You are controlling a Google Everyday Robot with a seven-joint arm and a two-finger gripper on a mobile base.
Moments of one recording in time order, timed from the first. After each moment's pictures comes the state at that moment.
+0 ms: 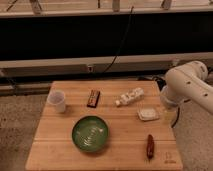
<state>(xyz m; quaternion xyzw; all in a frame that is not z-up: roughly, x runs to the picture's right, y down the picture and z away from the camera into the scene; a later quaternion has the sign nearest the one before) 0.284 0.106 0.684 -0.28 0.02 0.02 0.96</state>
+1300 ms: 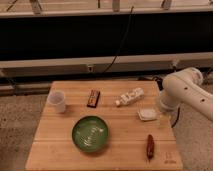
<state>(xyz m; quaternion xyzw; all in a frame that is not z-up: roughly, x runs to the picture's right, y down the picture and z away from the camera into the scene) 0.260 0.146 0.693 -0.30 -0.01 0.04 0.95</state>
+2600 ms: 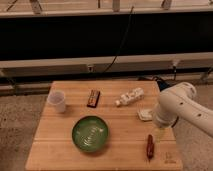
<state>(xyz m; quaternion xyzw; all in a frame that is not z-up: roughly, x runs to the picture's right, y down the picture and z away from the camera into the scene) 0.236 0.207 0.700 -0.32 -0.02 0.03 0.95</state>
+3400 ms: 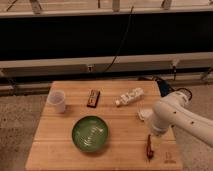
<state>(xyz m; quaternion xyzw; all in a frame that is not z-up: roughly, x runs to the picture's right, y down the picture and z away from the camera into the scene) 0.230 0.240 0.717 -0.34 -0.03 -0.01 0.94</state>
